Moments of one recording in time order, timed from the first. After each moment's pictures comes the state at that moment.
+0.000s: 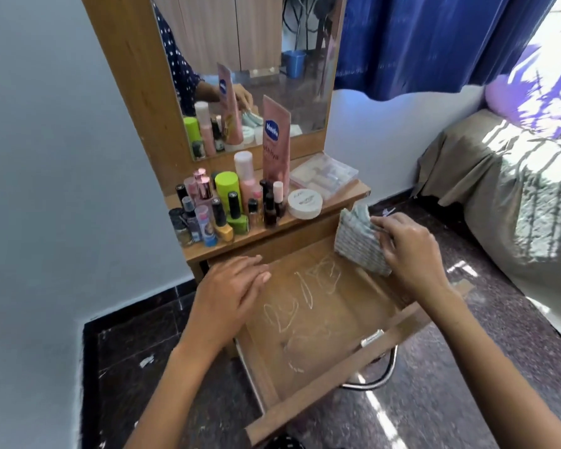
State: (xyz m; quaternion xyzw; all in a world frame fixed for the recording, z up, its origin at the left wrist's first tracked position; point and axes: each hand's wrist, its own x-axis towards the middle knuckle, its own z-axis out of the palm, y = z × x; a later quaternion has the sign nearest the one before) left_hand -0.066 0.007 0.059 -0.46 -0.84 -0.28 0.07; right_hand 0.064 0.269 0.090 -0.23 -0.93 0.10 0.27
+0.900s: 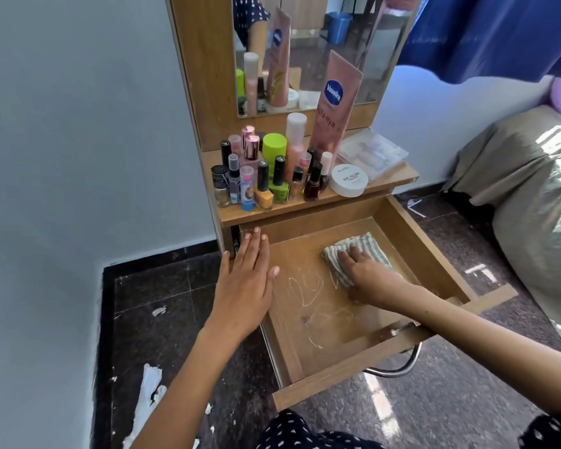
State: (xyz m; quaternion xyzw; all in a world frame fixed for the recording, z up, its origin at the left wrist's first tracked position) left_hand -0.055 -0.013 0.015 -0.33 -0.93 -0.16 -0.06; right_hand 0.017 0.211 0.029 -0.13 -0.96 0.05 -0.24
